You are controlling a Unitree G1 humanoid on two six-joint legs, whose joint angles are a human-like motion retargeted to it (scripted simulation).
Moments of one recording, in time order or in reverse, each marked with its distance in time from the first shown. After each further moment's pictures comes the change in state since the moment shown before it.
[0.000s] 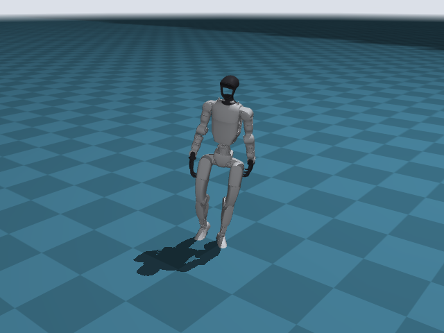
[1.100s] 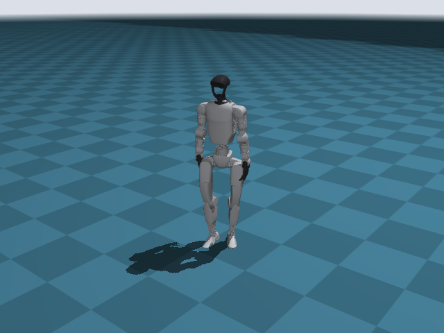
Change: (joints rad) left arm -0.092 -0.054 -0.084 -0.114 -0.035 0.000 0.002; right arm 0.093 0.040 -0.022 0.270 -0.124 0.066 0.016; waist -0.019 0.016 -0.083; left_leg 0.009 -0.023 -0.058 0.021 -0.023 -0.050; right_leg 0.053 0.045 -0.064 -0.356 -0.091 -0.047
